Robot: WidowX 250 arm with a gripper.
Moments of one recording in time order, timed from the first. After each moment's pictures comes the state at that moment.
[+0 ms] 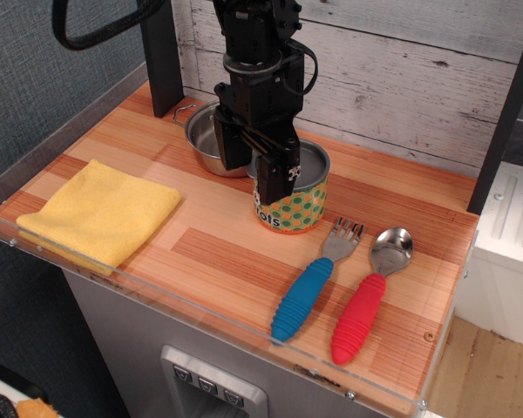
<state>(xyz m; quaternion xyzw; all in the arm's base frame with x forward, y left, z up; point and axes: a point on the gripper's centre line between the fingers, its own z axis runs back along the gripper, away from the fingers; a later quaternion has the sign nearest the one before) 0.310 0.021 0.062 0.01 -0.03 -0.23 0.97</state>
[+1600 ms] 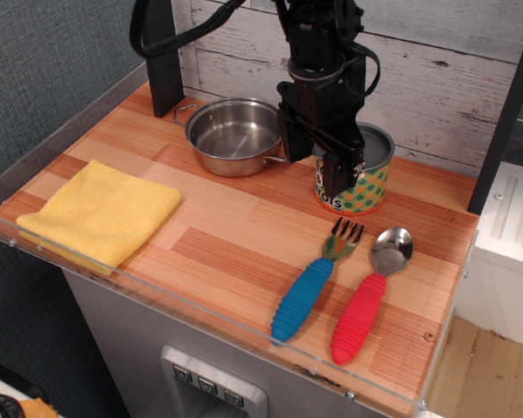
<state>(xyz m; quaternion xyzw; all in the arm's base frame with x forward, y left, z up) 0.352 -0.016 0.053 0.00 -0.10 -0.24 0.97</state>
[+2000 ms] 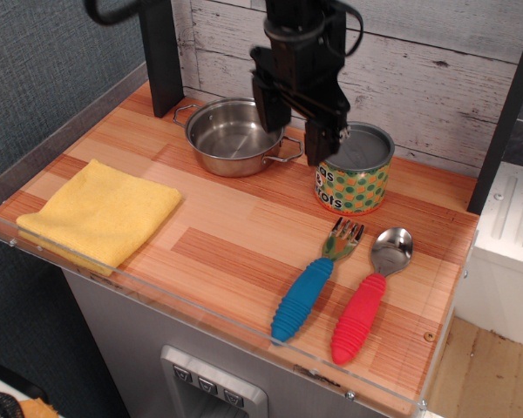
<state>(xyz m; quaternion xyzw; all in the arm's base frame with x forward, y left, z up) 0.338 0.002 0.094 0.02 -0.11 -0.18 0.98</state>
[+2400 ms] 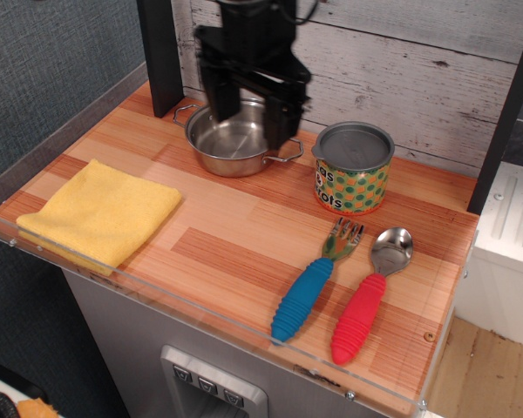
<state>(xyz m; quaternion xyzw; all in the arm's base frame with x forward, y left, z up) 0.303 0.028 0.116 0.01 -0.07 -0.08 0.99</state>
